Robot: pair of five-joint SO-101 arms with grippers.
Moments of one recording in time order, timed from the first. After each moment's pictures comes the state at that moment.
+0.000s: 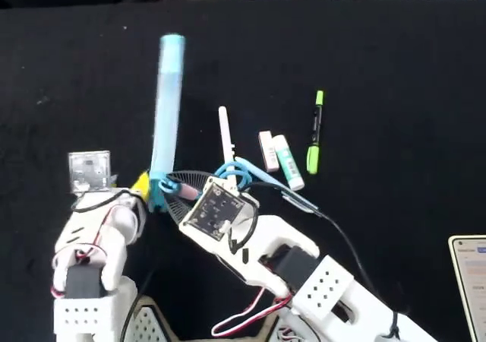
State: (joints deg) left arm -6.9 -104.0 90.3 55.0 0.3; right arm -47.7 -68.0 80.1 14.0 14.7
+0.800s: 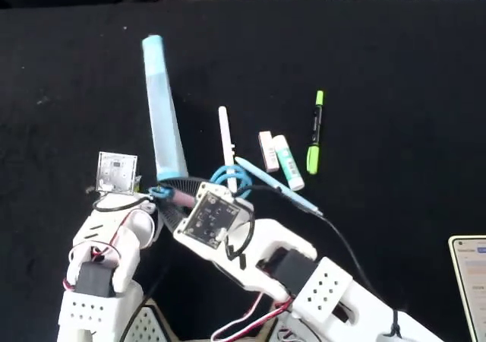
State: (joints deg) left arm 3.7 -104.0 94.8 50.2 0.0; right arm -51.3 -68.1 79.3 14.0 15.0
